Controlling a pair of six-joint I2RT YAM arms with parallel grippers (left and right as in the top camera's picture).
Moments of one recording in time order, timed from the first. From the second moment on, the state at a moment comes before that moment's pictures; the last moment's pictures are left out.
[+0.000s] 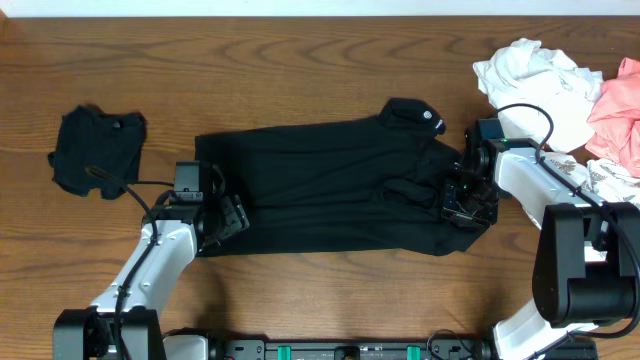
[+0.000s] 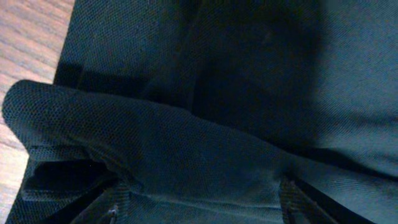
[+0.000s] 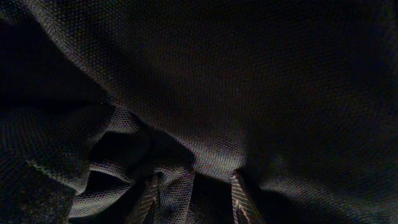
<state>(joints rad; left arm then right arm) -0.02 1.39 0.61 -0.50 0.07 -0.46 0.05 1.80 1.01 -0.88 -0.15 0.31</state>
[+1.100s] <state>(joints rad) -0.02 1.39 0.61 -0.47 0.07 -0.47 0.05 1.80 1.01 -0.88 -0.15 0.31</state>
